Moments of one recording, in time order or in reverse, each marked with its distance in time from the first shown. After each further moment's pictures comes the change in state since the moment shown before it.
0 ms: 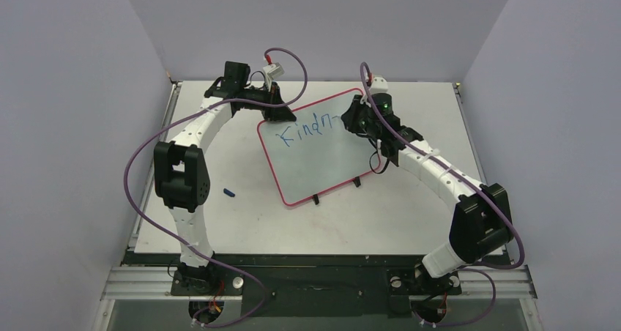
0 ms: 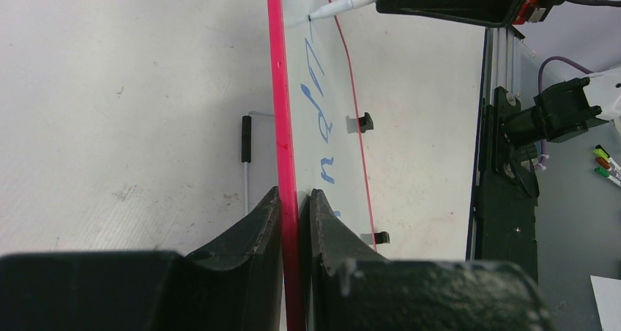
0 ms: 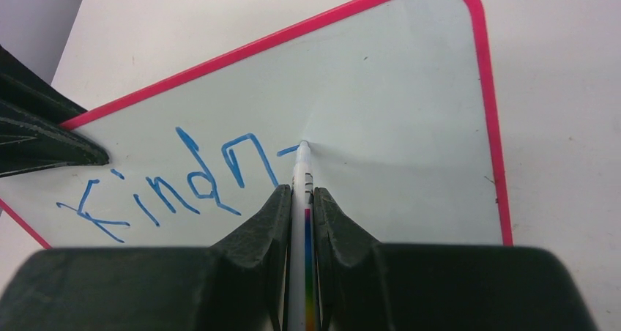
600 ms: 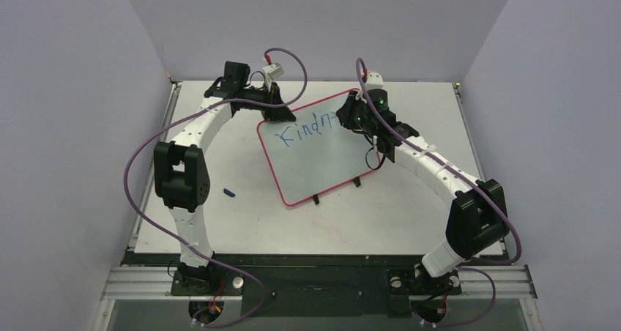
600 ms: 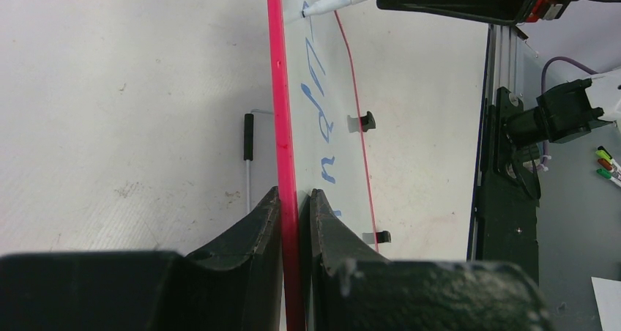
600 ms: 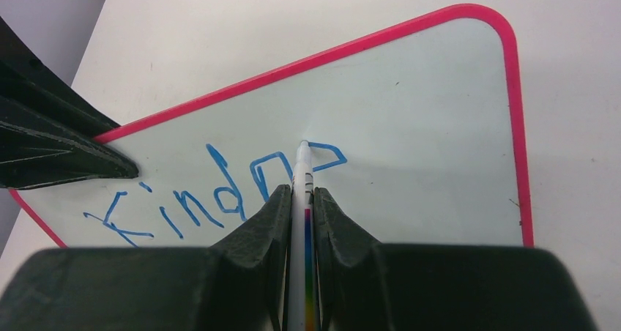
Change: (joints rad) left arm 0.000 0.000 0.000 -0.005 -0.008 0.000; right arm 0.010 0.035 0.056 0.001 -0.008 0.007
